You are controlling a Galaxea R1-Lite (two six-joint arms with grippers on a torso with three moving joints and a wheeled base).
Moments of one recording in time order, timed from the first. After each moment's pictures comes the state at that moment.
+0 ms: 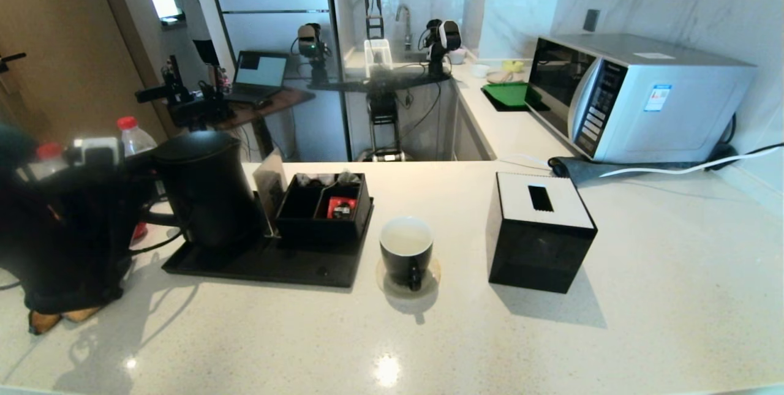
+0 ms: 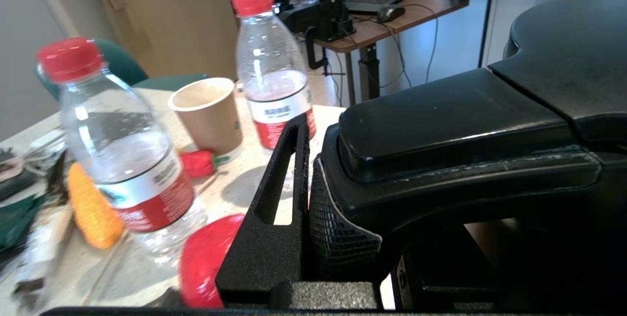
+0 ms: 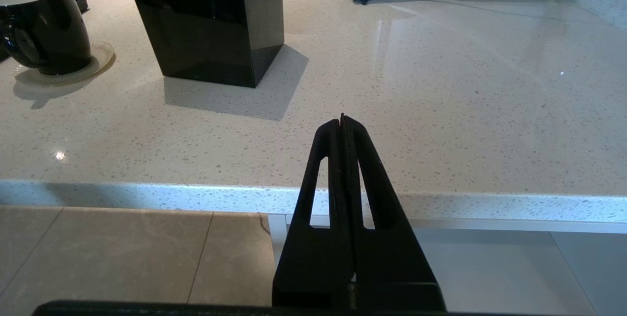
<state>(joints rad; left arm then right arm) 0.28 2.17 -0.79 -1.52 0.14 0.09 0.00 0.00 0.00 0.00 0.01 -0.02</state>
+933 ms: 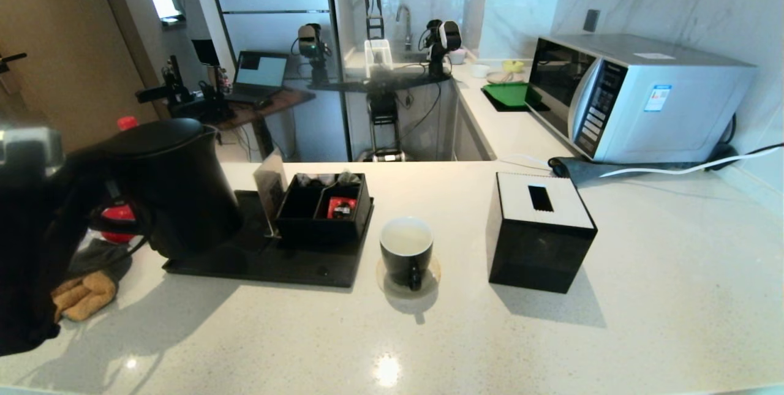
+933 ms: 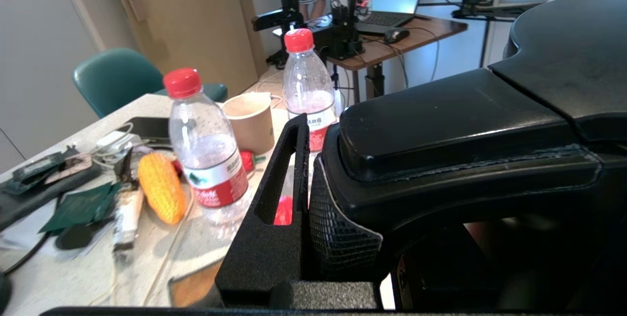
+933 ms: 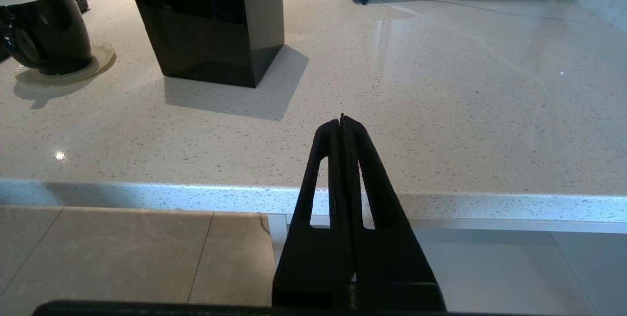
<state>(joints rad) 0.30 1.84 -0.49 -1.52 0.13 0.08 0.00 0.00 0.00 0.00 0.01 -0.02</state>
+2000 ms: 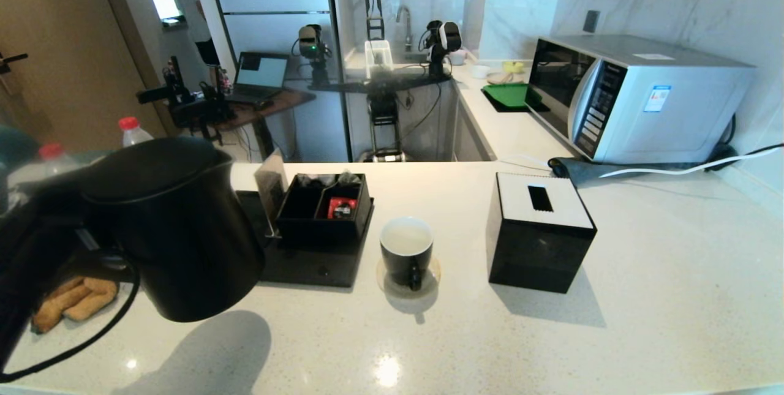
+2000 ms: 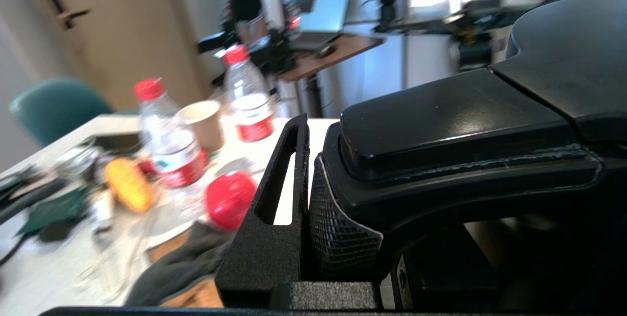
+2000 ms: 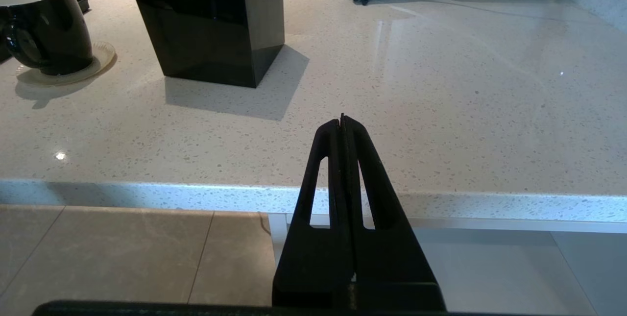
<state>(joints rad) 0.13 1.43 -0.13 -1.52 0.11 0.09 0.00 0.00 0.00 0.00 0.01 -0.02</state>
